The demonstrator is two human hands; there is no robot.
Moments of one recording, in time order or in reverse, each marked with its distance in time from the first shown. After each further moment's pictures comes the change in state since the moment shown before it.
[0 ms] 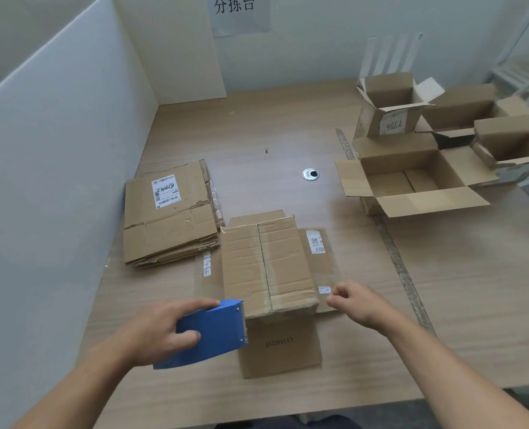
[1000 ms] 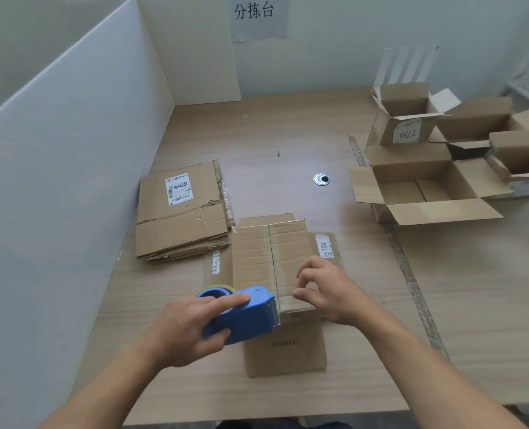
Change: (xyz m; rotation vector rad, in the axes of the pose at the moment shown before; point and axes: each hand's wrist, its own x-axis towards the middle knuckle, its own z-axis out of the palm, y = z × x) left_hand 0.000 0.010 0.026 0.165 0.370 0.391; right_hand -0.004 -0.073 0.010 -0.111 0.064 -0.518
